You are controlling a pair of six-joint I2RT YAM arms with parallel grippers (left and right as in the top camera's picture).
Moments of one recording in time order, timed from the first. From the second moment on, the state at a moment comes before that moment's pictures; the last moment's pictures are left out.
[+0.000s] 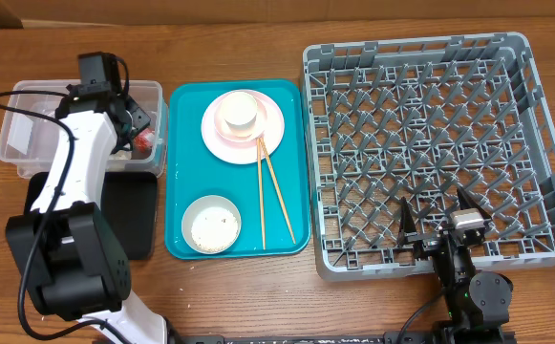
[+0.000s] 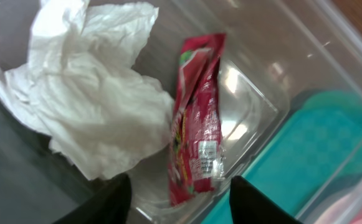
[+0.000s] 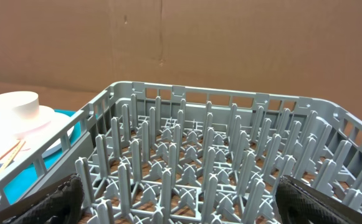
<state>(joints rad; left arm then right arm) 0.17 1.85 1.43 -0.72 -0.15 -0.58 0.09 0.01 0.02 -0.03 -0.07 -0.06</state>
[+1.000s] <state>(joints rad) -0.41 1.60 1.48 -1.34 0.13 -0.39 0.09 0.01 0.02 -0.03 -0.07 -0.06</state>
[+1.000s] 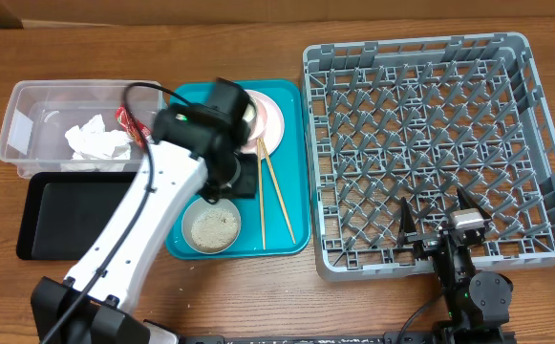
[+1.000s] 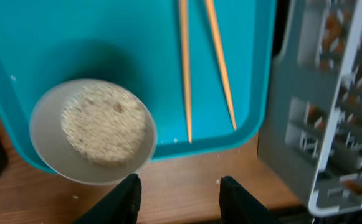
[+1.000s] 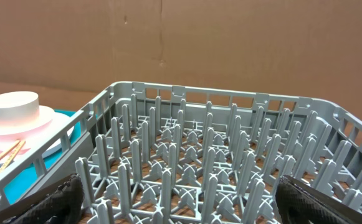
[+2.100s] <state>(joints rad) -0.62 1.60 1.21 -1.19 -0.02 -0.48 0.09 0.01 0.02 -0.03 -0.07 -0.06</state>
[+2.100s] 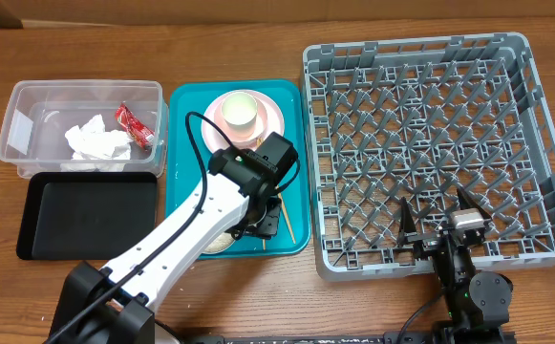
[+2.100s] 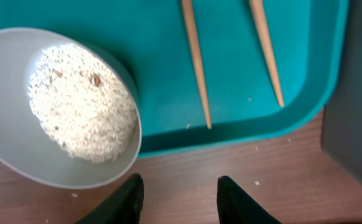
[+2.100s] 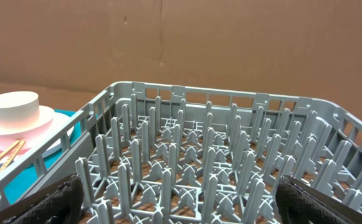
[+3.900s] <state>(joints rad) -0.52 1.60 1.12 -1.07 -0.22 -0.55 0.09 0.01 0.02 -0.03 -0.07 -0.06</state>
